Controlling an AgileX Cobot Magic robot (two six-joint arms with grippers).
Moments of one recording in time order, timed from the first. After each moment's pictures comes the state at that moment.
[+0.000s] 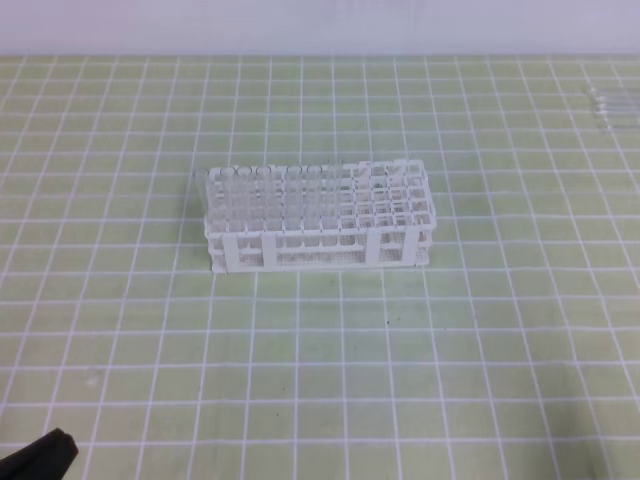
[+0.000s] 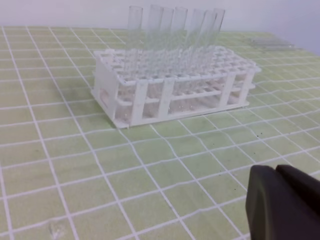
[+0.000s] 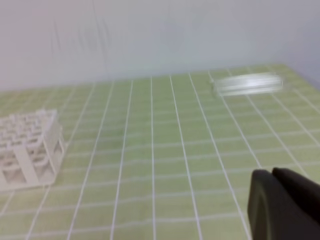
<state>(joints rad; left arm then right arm) -0.60 -0.01 0.02 0.13 0.23 -0.26 0.02 -0.02 0.00 0.02 0.18 0.12</state>
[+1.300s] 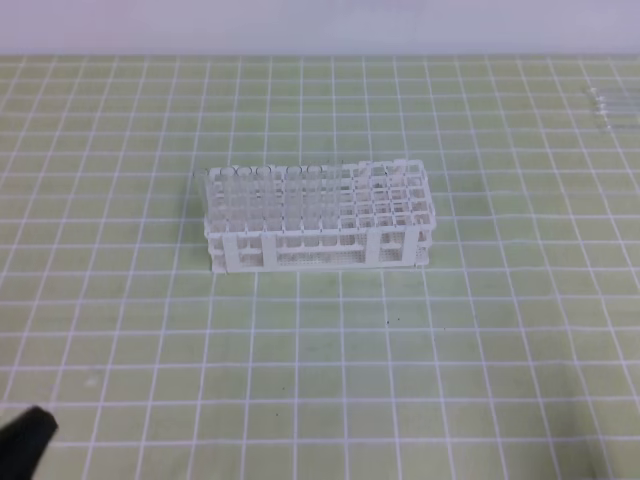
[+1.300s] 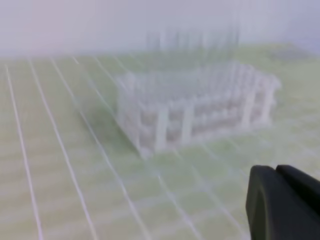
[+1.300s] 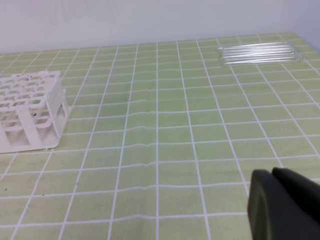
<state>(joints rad) -0.53 -0.01 0.01 0.20 0.14 -0.25 0.02 -0.02 0.00 0.11 0.28 0.01</state>
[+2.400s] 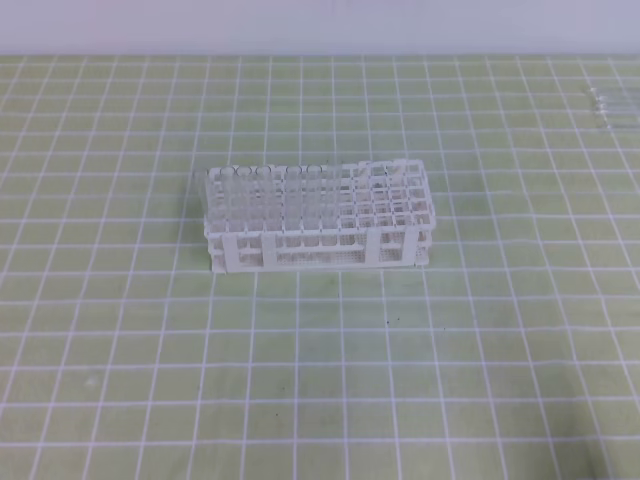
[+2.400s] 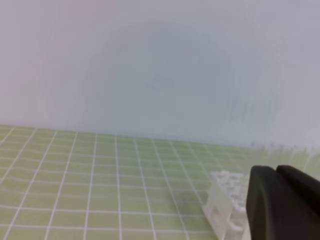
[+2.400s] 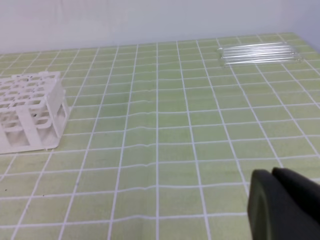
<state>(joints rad) -0.19 -0.01 0.01 0.15 -0.04 -0.27 0.02 -0.02 0.00 0.11 0.28 0.01</state>
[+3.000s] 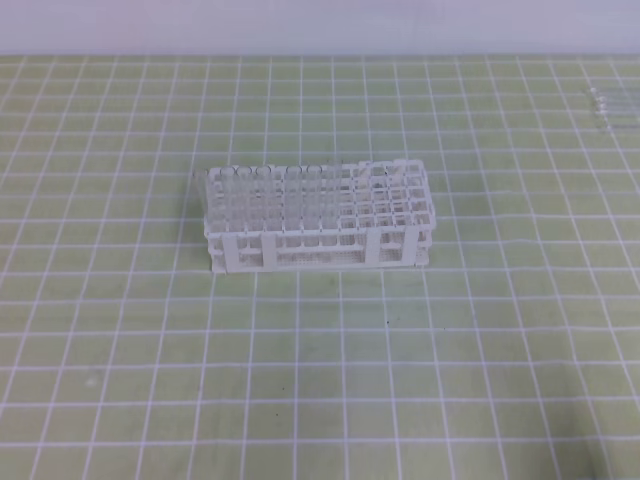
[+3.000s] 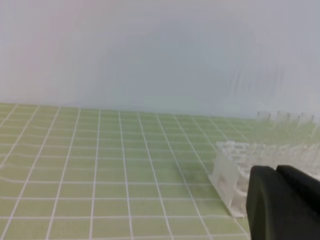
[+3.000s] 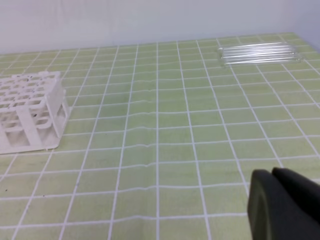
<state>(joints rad) -0.19 -0.02 0.01 -0.20 0.05 0.12 0.02 -0.02 0.00 0.11 0.28 0.01</state>
